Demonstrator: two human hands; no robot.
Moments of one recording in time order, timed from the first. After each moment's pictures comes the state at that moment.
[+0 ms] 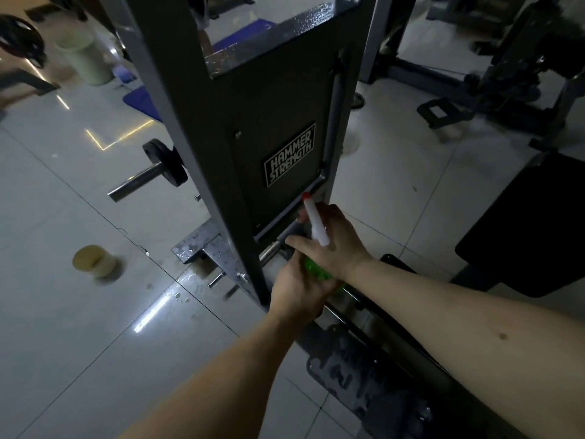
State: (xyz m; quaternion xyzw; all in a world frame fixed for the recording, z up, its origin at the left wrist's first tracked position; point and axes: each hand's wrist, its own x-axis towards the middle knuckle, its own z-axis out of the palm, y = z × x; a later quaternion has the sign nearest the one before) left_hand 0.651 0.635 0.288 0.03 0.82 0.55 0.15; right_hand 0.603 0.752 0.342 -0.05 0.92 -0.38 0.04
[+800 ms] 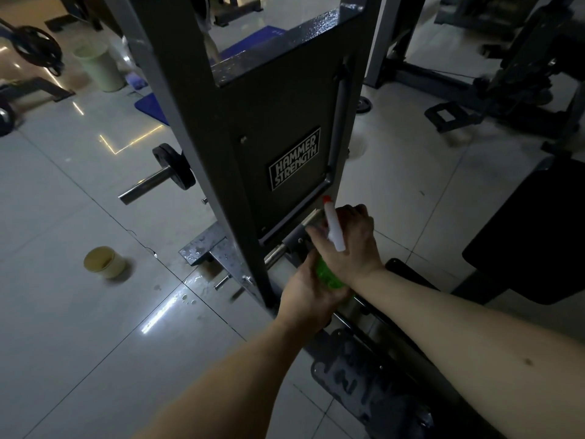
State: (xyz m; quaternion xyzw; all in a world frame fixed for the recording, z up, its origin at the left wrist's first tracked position) left_hand 0.658 0.640 0.299 0.05 0.84 0.52 0.15; right_hand 0.608 0.761 0.326 -0.04 0.95 -0.27 -0.15
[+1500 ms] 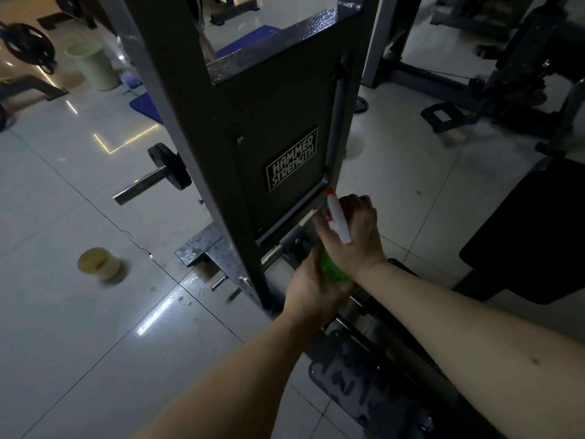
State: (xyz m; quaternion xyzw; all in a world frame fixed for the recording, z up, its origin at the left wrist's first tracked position) left_hand 0.652 0.654 0.308 0.04 0.83 0.54 0.16; right_hand 0.594 0.770 0.328 -0.02 0.94 -0.29 -0.17
